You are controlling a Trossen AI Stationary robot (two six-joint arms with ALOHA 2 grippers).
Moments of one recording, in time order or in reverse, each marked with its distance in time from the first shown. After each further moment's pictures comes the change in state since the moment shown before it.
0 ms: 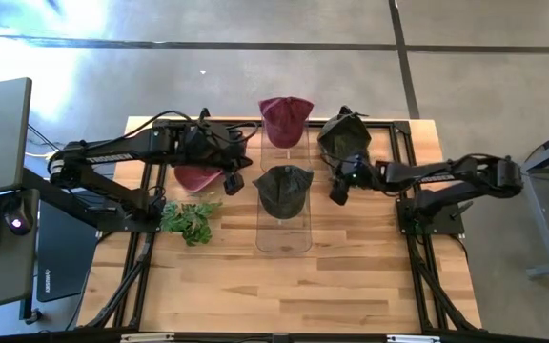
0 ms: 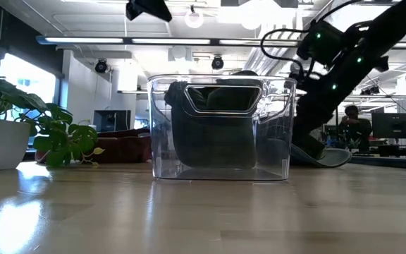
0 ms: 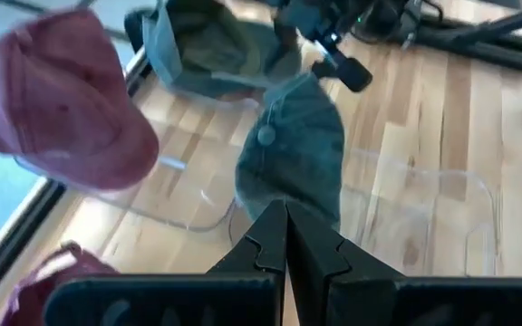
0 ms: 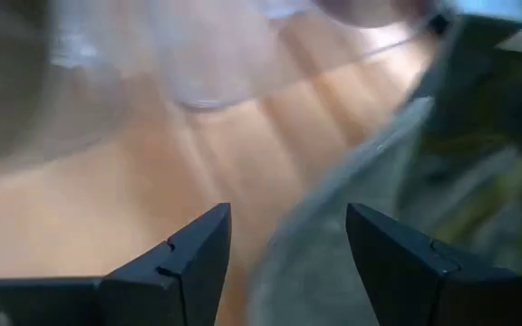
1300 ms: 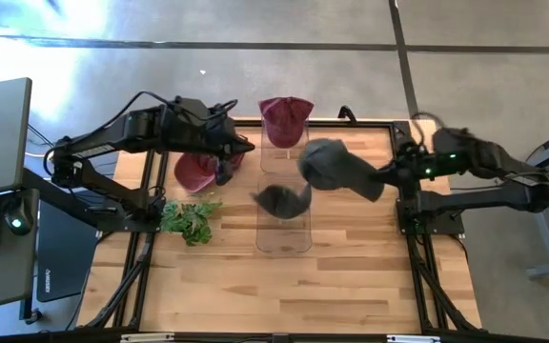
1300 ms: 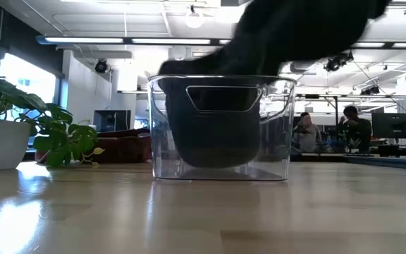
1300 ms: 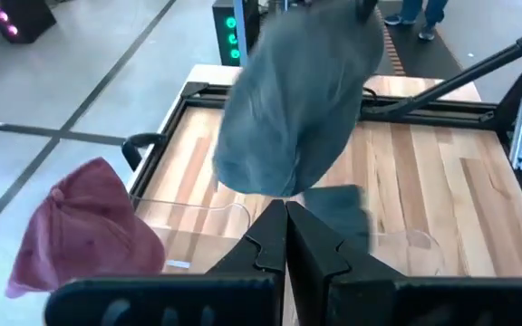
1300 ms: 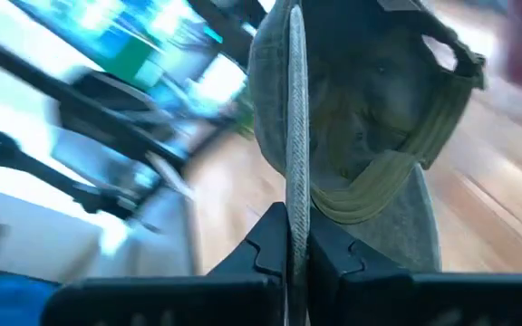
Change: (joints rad) left arm 0.000 0.022 0.276 -0.033 0.073 0.205; right arm 0.174 -0.587 0.586 -0.731 -0.445 0.665
